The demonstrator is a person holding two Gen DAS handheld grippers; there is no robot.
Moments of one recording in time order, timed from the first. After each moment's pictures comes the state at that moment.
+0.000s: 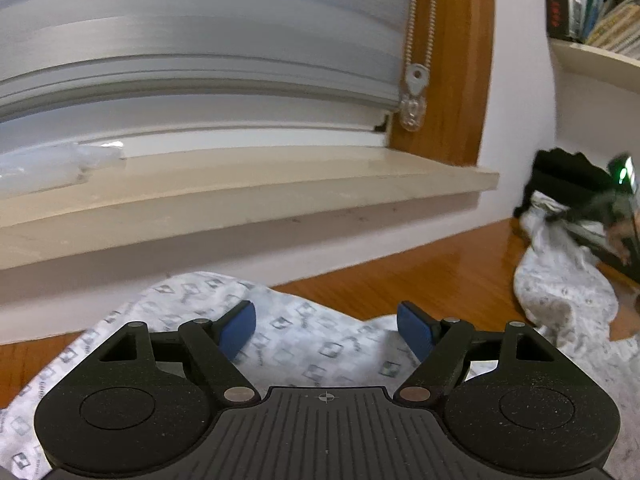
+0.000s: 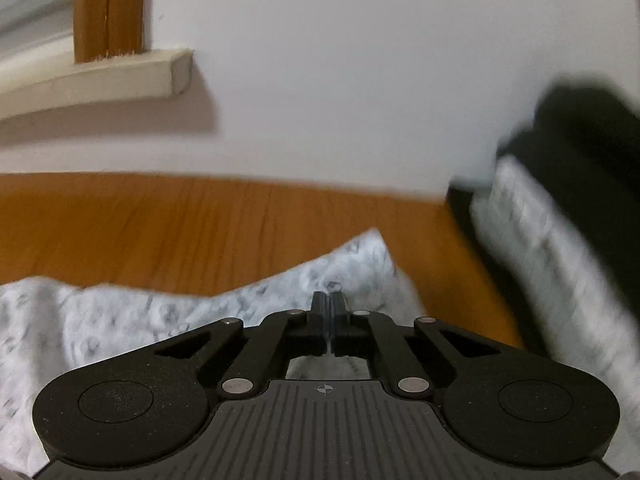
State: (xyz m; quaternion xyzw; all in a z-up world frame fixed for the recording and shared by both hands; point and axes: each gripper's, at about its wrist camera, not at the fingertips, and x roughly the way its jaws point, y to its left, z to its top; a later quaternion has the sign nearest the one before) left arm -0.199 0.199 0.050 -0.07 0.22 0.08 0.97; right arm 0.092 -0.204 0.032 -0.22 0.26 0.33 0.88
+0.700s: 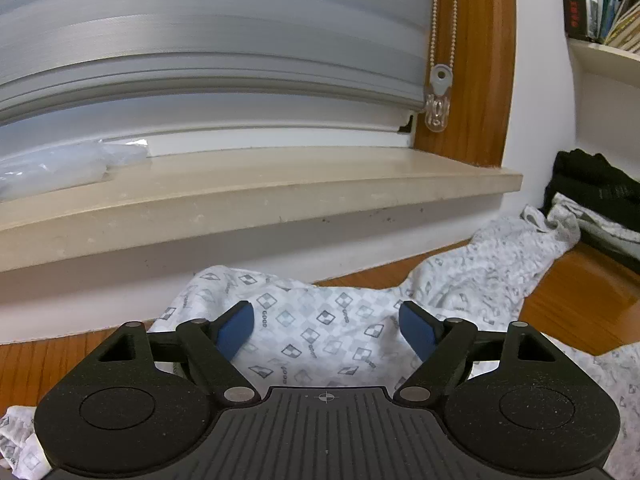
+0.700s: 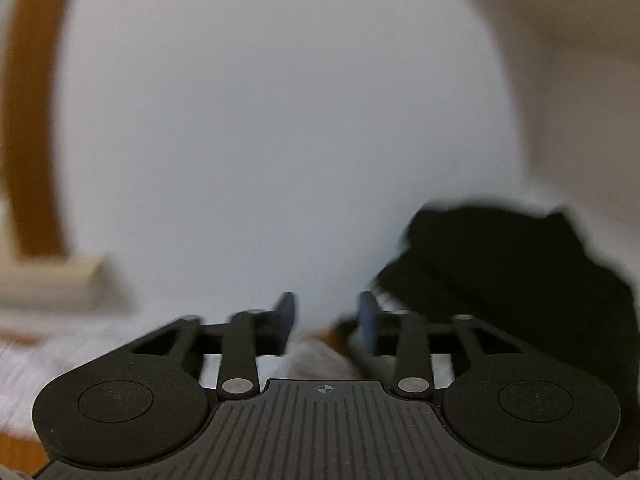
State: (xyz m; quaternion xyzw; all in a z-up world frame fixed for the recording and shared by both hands) left arm -0.203 0.207 0.042 -0.06 0.22 0.11 0.97; right arm 0.075 -0.251 0.092 -0.11 0.20 0.28 0.93
